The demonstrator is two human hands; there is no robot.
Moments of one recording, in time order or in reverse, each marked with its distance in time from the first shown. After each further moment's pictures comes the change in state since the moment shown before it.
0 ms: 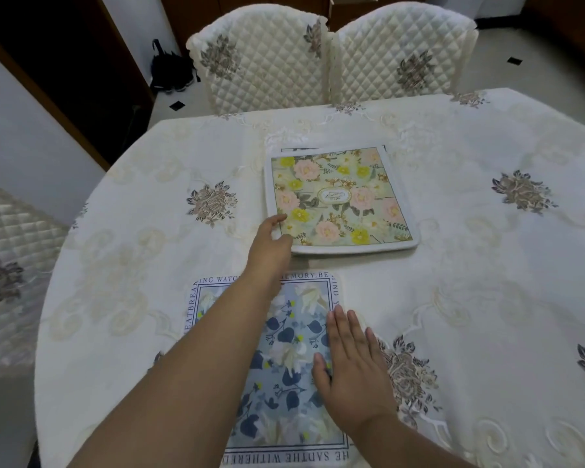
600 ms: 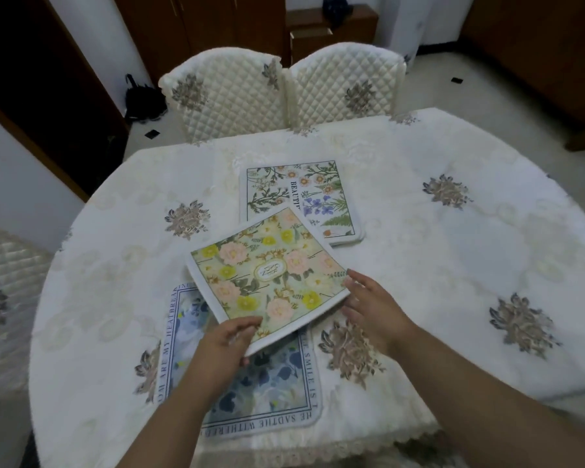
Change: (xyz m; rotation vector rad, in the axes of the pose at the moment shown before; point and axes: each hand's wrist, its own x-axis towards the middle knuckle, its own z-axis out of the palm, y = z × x) left_hand -0.160 -0.062 -0.059 0.294 -0.179 0.087; right_hand 0.020 0.074 -0.123 1.536 -0.098 0.563
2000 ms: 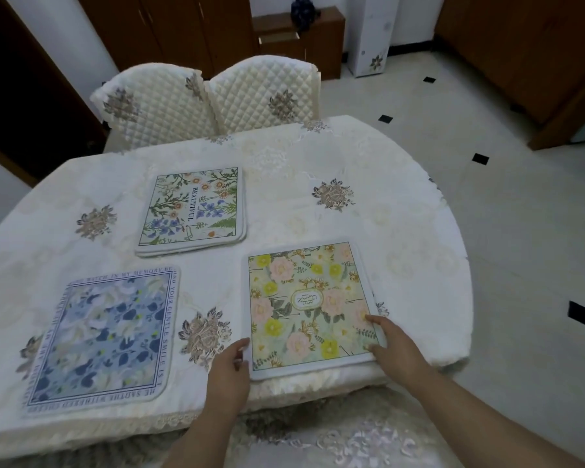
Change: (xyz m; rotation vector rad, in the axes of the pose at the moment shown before) left_hand -0.064 0.033 0.316 0.195 0.195 -0.129; right_hand -0.064 -0.013 -0.365 -0.939 0.126 -0.121
